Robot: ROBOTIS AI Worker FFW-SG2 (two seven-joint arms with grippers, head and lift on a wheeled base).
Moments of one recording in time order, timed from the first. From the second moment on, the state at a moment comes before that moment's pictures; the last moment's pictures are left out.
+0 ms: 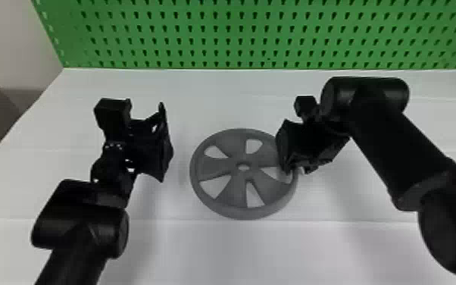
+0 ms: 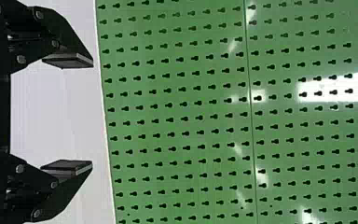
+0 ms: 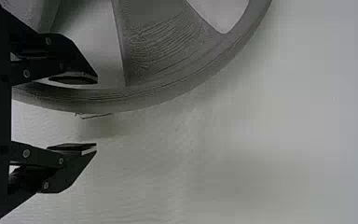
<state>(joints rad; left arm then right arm) -0.12 0.12 -0.11 -1.51 0.05 -0.01 0.04 -0.92 0.00 0.23 -0.66 -0.30 1.31 -0.08</state>
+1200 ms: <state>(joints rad) -0.12 0.12 -0.11 -1.50 0.05 -0.01 0.04 -0.93 0.00 0.25 -0.66 -0.28 1.33 -0.08</state>
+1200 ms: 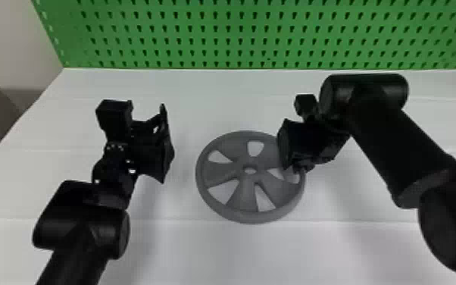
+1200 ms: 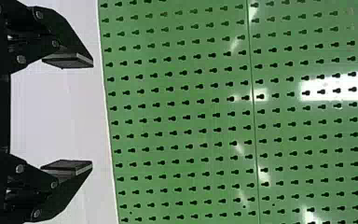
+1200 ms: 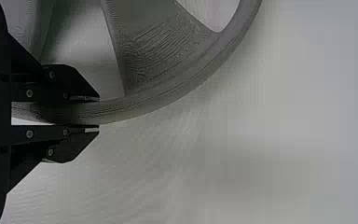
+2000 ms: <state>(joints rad) -0.09 0.13 -0.09 -1.51 0.06 -0.01 0.04 -0.87 0.00 0.12 -0.98 -0.24 1.40 -0.08</state>
